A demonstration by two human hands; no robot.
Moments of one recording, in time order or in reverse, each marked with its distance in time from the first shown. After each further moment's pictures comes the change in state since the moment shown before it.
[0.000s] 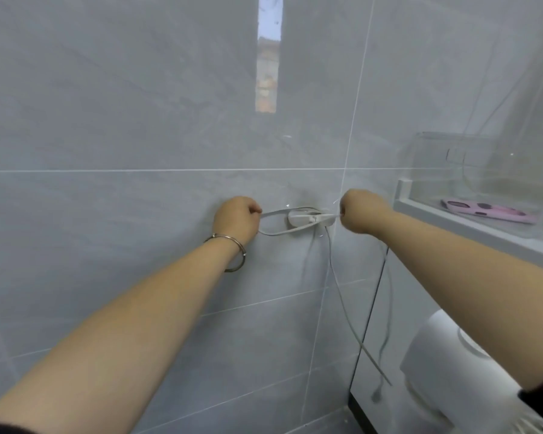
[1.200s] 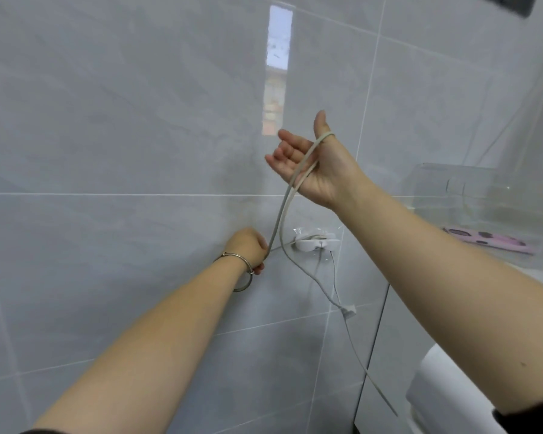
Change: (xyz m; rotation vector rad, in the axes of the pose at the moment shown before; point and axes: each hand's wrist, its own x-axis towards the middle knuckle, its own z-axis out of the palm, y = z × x) left_hand 0.006 -0.008 -0.003 0.097 -0.312 -0.117; right_hand -0.037 -0.110 -0.111 2.208 -0.378 -0.102
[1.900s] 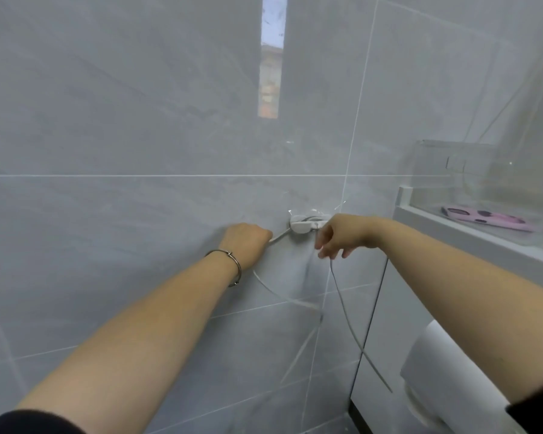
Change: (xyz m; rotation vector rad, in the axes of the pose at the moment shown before) left_hand -0.015 -0.003 0.015 0.949 0.142 0.456; right_hand 0.000 0.029 -0.149 -1.722 -0.018 0.451
